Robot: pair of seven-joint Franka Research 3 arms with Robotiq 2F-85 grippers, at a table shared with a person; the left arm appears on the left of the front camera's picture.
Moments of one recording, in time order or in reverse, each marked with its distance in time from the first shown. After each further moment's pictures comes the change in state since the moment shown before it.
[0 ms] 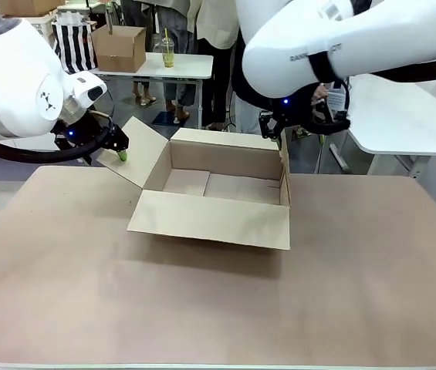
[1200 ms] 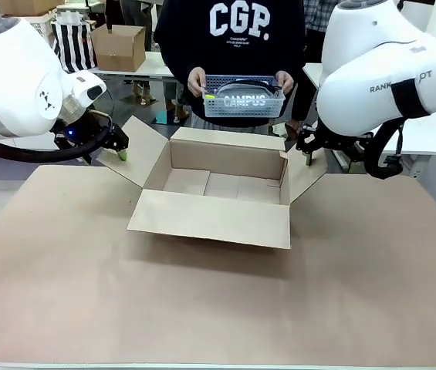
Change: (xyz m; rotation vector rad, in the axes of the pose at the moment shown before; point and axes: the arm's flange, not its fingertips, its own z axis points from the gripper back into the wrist) left arm 0.000 0.000 0.000 0.000 0.000 0.000; right arm -0.023 -0.083 -0.057 0.237 0.023 -0.192
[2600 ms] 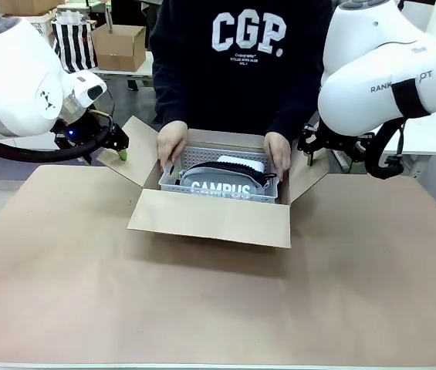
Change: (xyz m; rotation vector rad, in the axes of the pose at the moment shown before) left arm 0.000 0.000 0.000 0.000 0.000 0.000; right arm 0.002 -0.001 -0.002 -0.003 0.002 -0.004
